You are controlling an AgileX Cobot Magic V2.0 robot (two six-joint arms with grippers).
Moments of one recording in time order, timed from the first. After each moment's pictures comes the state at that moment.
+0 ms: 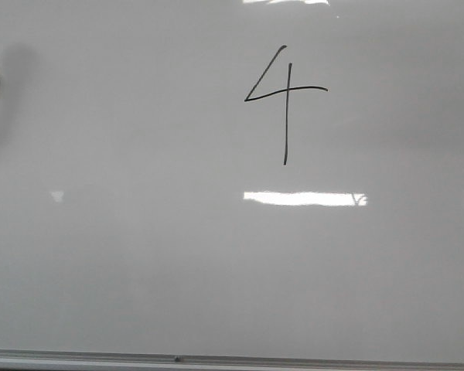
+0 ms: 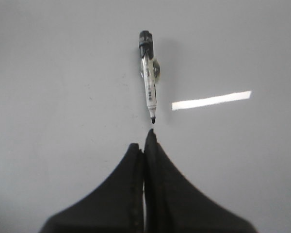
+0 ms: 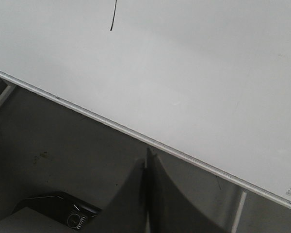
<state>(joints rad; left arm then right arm) -0.06 -0.01 -0.11 -0.06 0.29 0.20 0.30 0.60 -1.02 0.07 1.22 -0.04</state>
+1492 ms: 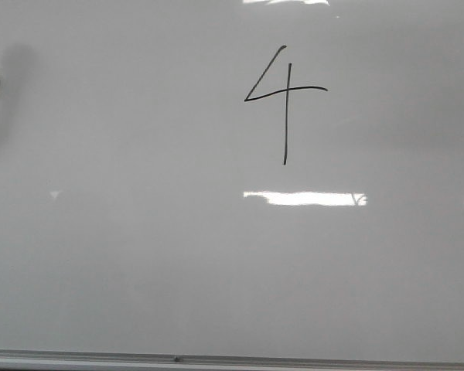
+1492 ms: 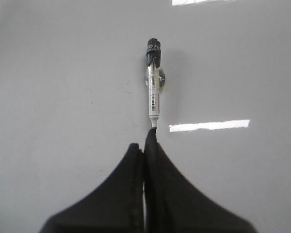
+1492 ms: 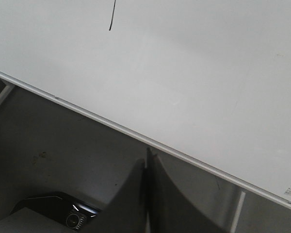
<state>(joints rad) -0.06 -0.01 0.01 -0.02 0.09 0.07 0.30 0.60 -1.02 0.07 1.22 -0.04</state>
